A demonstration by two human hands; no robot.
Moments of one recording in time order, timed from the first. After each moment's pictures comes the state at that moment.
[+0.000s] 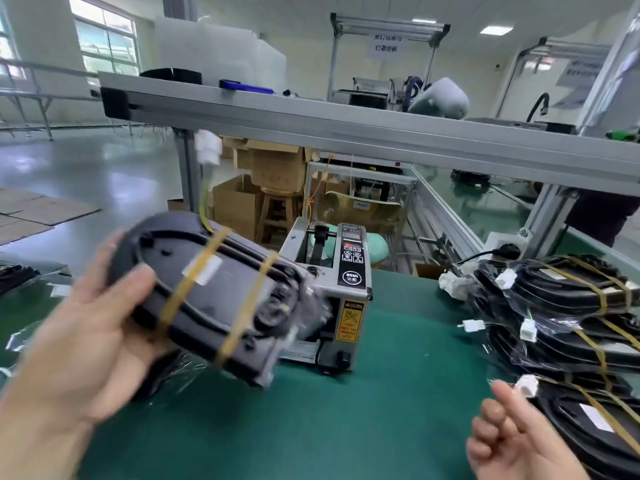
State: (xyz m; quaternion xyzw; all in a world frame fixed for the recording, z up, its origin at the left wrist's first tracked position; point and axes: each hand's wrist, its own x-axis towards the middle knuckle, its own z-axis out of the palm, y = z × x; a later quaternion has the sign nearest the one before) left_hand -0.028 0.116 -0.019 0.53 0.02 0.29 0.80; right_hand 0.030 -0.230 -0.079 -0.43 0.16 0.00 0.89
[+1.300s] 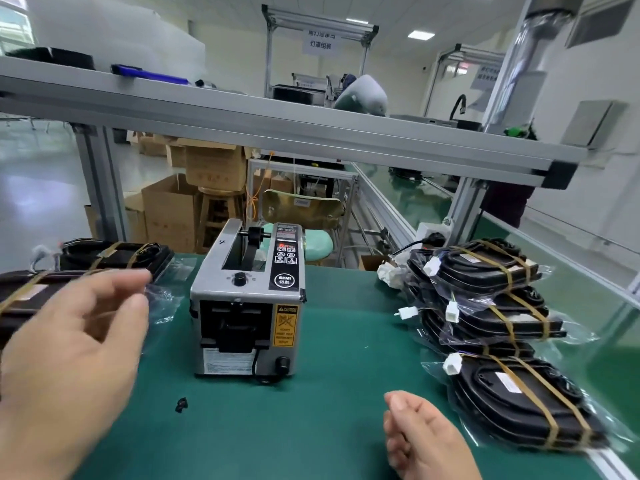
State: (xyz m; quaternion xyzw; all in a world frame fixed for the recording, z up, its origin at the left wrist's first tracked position) left_hand 0.000 0.080 -0.058 0.82 0.10 0.37 0.43; right_hand 0.030 -0.224 -0.106 -0.59 0.13 -0.02 0.79
